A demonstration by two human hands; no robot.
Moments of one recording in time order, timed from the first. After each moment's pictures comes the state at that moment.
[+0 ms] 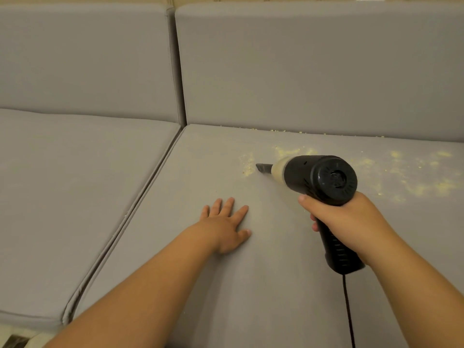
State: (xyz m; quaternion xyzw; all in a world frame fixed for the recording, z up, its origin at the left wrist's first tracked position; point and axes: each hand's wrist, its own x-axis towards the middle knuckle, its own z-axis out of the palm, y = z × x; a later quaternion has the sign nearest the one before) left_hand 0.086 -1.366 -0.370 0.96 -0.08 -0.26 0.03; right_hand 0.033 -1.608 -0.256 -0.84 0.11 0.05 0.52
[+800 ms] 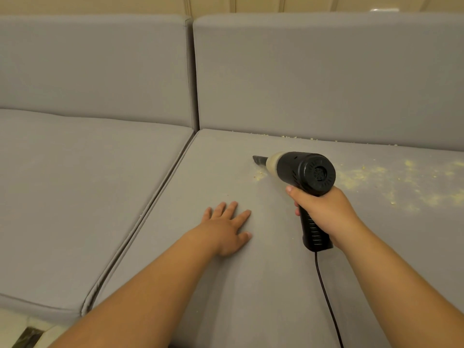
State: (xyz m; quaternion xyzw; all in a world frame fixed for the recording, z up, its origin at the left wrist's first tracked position) left_hand 0.078 -1.343 -0.363 0.97 -0.08 -0.24 0.02; right_hand 0.075 -1.573 -0.283 -0.81 0.09 0.04 0.57
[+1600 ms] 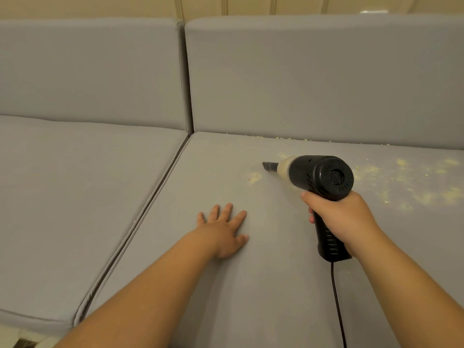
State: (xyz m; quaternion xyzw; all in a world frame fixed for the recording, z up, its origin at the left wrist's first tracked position) left_hand 0.084 -1.353 -0.360 0.96 -0.06 -0.27 0.02; right_hand 0.060 -1.597 -0.270 -0.82 0.15 0.01 0.55
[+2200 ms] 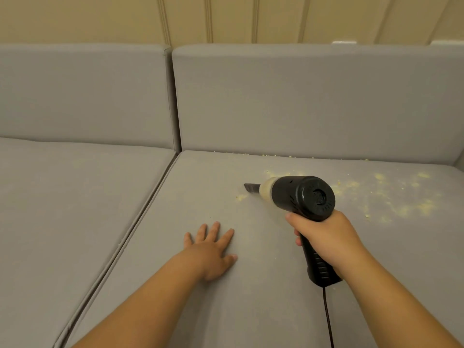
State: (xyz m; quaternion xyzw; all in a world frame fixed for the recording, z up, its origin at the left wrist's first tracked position) left_hand 0.086 -1.352 -0.368 0.96 -0.06 -0.26 0.01; right_hand 0.045 -1.600 -0.257 -0.83 0.14 0.04 0.54
